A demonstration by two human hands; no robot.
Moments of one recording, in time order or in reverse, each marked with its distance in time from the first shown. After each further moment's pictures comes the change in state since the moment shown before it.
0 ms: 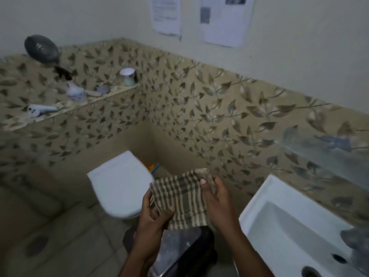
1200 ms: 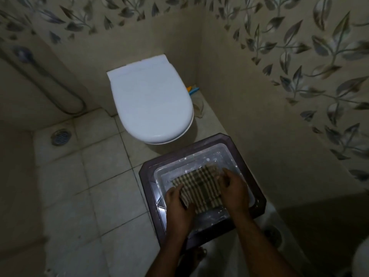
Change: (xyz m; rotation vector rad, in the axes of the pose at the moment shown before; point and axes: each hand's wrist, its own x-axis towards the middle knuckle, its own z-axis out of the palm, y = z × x) left_hand 0.102 -0.339 -0.128 0.631 0.414 -0.220; right_hand 0.095 0.370 0.152 -0.556 -0.165 0.105
